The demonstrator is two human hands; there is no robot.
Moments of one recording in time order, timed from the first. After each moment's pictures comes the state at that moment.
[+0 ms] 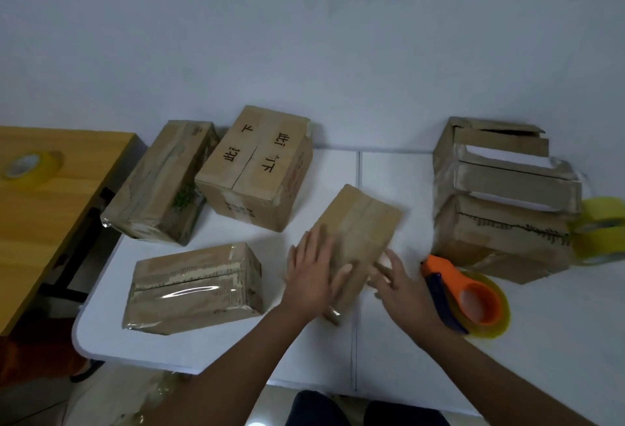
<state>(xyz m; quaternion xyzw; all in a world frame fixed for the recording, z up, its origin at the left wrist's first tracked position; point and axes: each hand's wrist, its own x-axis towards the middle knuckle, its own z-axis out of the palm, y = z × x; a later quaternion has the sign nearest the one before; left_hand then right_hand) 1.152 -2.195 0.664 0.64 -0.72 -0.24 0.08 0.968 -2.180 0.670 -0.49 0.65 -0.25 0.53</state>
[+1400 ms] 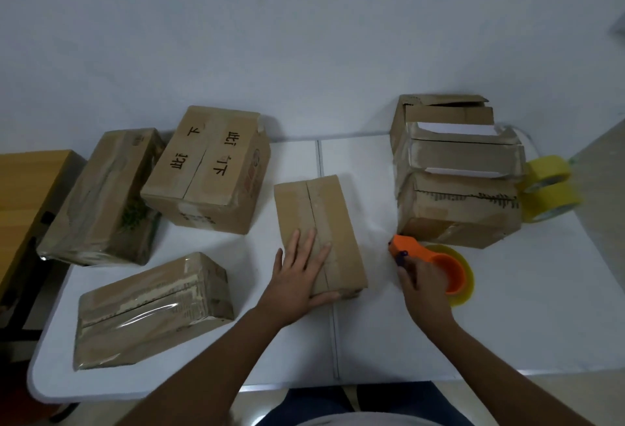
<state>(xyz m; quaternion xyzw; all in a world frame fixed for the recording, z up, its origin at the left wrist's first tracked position) 1.147 -2.201 0.633 0.51 -0.84 -0.18 -0.05 0.891 -2.154 0.641 -0.50 0.77 -0.23 0.31</state>
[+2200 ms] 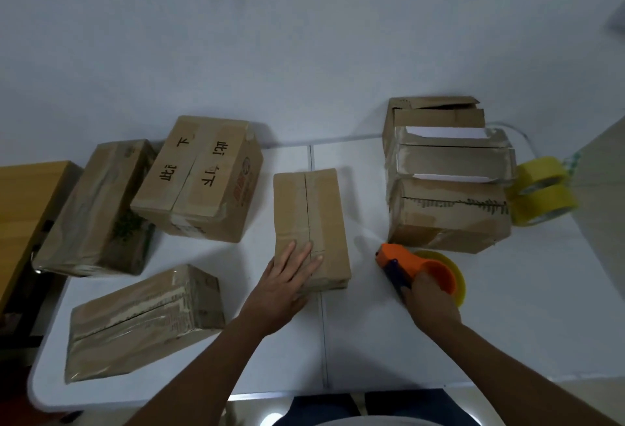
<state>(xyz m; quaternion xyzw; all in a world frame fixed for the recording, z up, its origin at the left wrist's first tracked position) 1.155 -2.206 0.624 0.45 -0.89 -0.12 0.00 0.851 -2.165 0.627 -0.53 0.80 0.06 0.28</state>
